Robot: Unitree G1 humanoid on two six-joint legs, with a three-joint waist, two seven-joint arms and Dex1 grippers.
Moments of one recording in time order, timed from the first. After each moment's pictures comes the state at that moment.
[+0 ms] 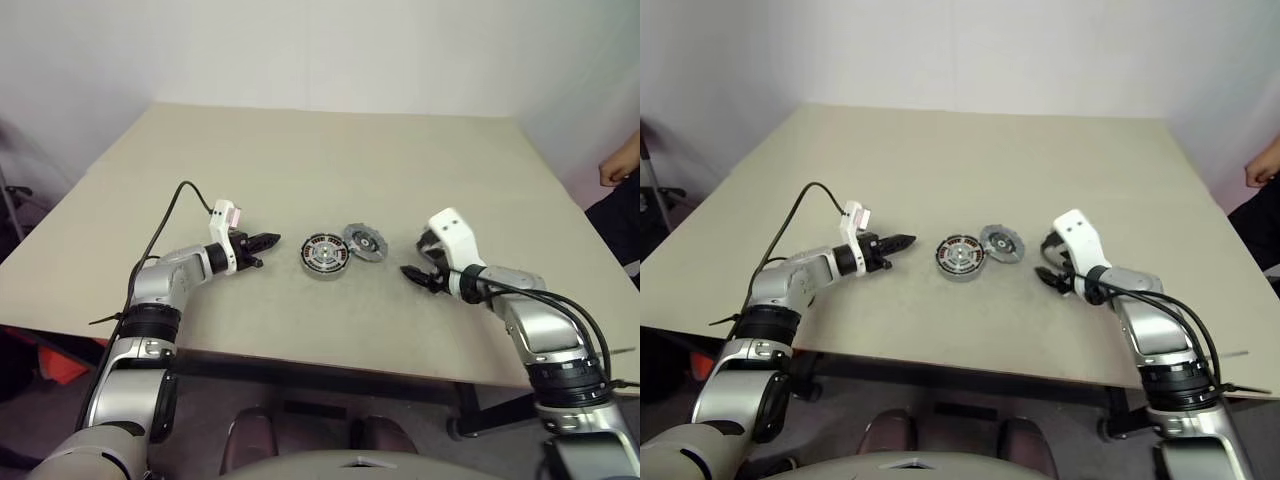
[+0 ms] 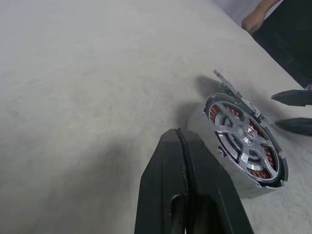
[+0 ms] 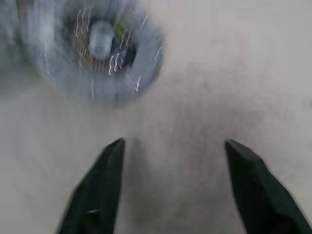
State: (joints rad) left arm -0.58 0.34 0.09 0.49 -0.42 0.61 -0.86; right arm -0.30 -0.39 -0.18 -0.21 0.21 1.05 0.53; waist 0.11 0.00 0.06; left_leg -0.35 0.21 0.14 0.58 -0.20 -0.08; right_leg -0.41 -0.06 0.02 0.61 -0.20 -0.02
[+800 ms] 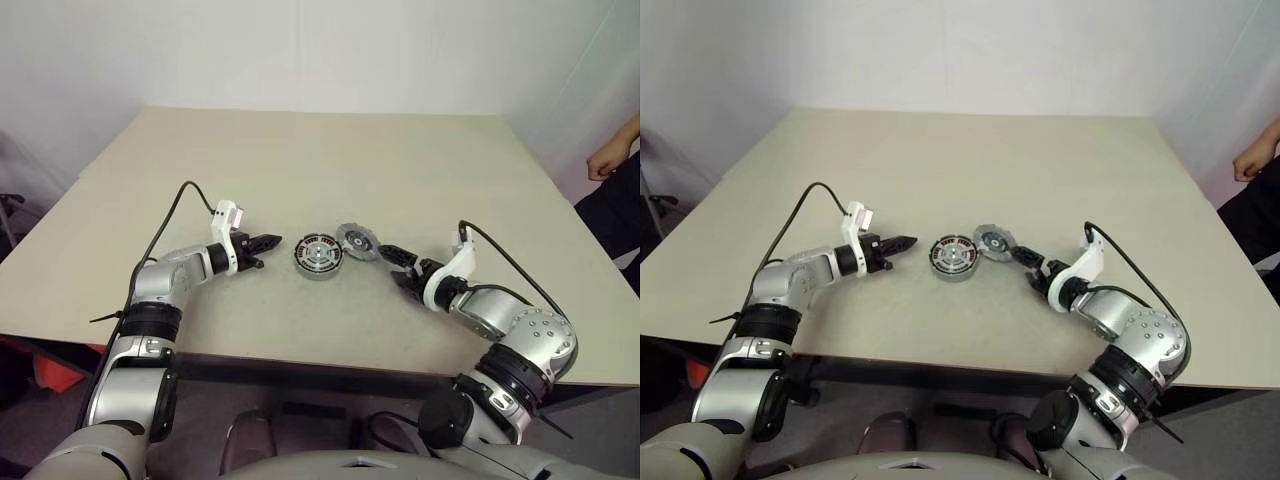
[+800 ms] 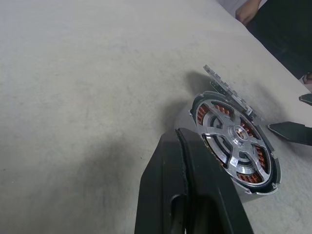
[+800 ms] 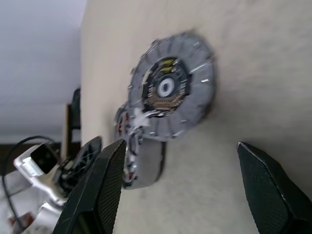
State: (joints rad) left arm -0.58 0.34 0.08 0.49 -0.42 0.62 -0.87; right arm -0.52 0.10 -0.92 -0.12 0.83 1.61 -0.13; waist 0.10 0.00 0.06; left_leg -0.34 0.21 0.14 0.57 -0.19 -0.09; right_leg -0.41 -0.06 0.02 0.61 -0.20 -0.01
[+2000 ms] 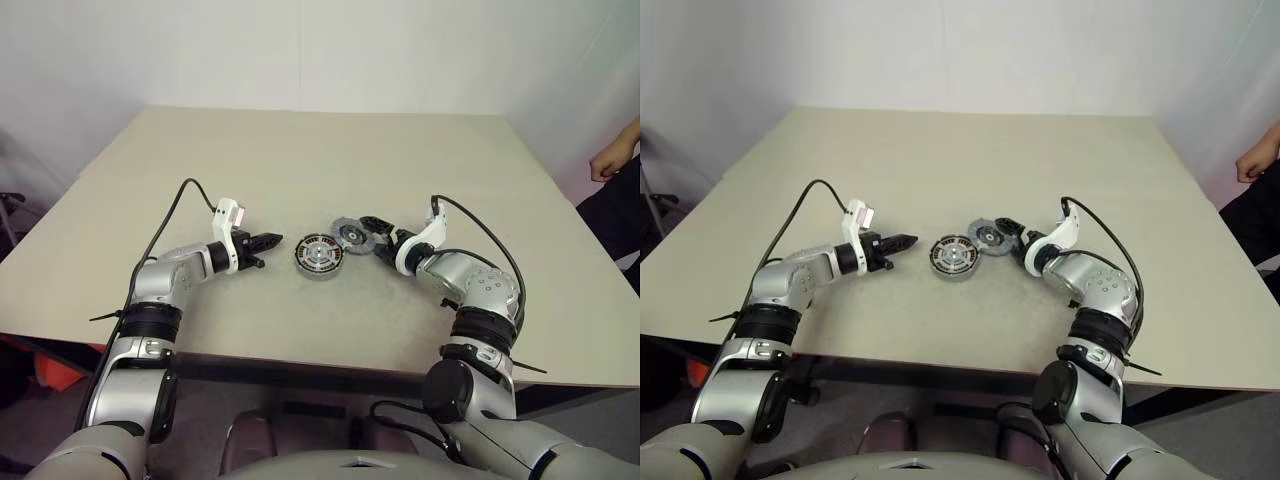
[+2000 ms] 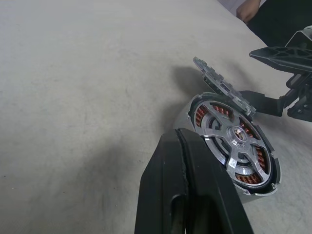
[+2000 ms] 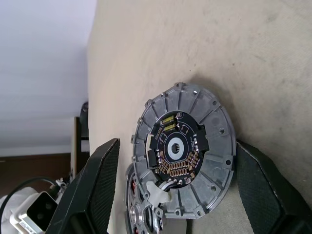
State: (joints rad) left arm -0.58 0.34 0.07 0.46 -0.41 0.63 -0.86; right arm -0.64 0.02 -0.73 0.28 0.81 1.20 -0.07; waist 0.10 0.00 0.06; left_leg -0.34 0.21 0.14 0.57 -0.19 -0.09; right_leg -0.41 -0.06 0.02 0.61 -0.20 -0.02
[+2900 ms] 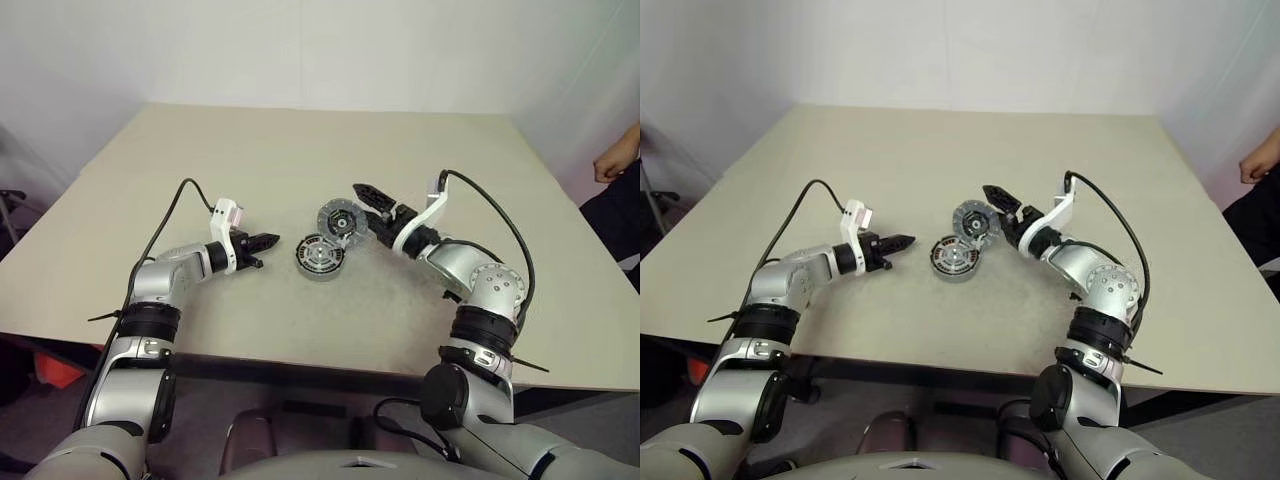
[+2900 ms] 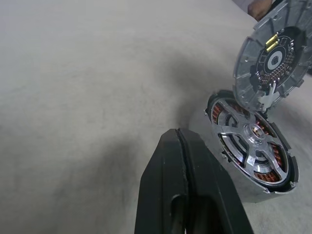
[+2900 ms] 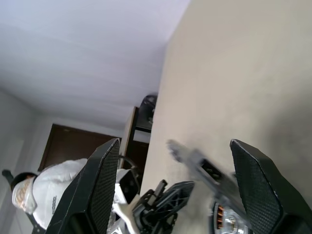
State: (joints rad) left arm -0.58 0.35 0.07 0.47 -0.39 0.62 -0.85; right arm -0.62 0.03 -0.65 0.13 1.06 1.19 0.02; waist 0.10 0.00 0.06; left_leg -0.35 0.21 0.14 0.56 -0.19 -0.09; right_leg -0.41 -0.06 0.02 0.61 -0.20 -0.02
